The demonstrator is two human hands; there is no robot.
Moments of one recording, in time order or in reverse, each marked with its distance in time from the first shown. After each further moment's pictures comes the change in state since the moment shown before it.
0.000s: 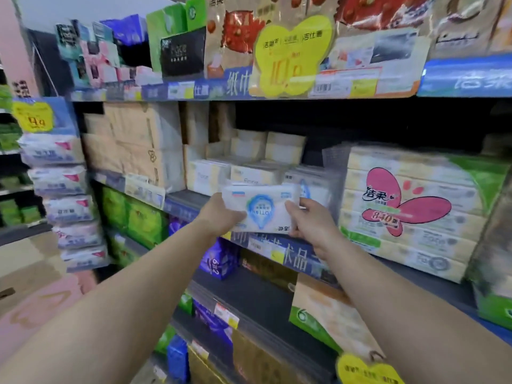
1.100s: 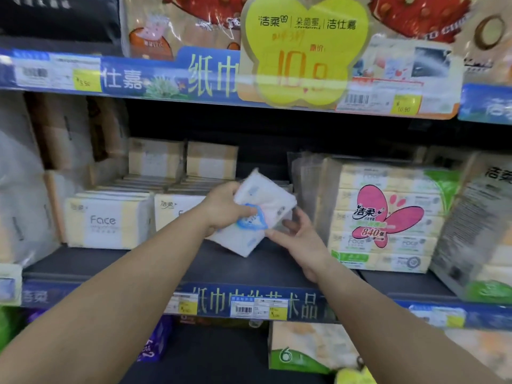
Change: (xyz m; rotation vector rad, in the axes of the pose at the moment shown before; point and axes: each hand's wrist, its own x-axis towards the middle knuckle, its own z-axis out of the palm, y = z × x) left_hand 0.164 0.044 0.052 -0.046 -0.619 0.335; right_hand 0.058 0.022 0.013 -0.018 0.393 0.032
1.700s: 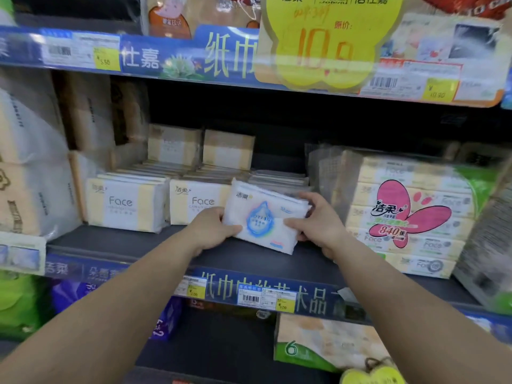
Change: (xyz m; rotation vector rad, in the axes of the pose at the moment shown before) left_hand -0.019 -0.077 -0.006 0.171 0.080 -0.153; right_hand 0.019 -0.023 -0.009 -0.218 0.011 0.019
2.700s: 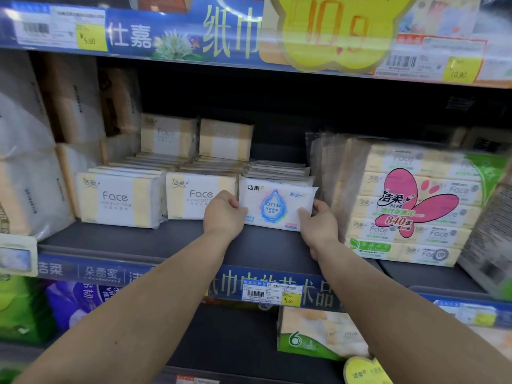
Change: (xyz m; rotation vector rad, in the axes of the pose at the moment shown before) left_hand 0.018 0.014 0.035 -0.059 0.342 -0.047; right_hand 0.007 0.032 0.025 0.021 0.401 0.082
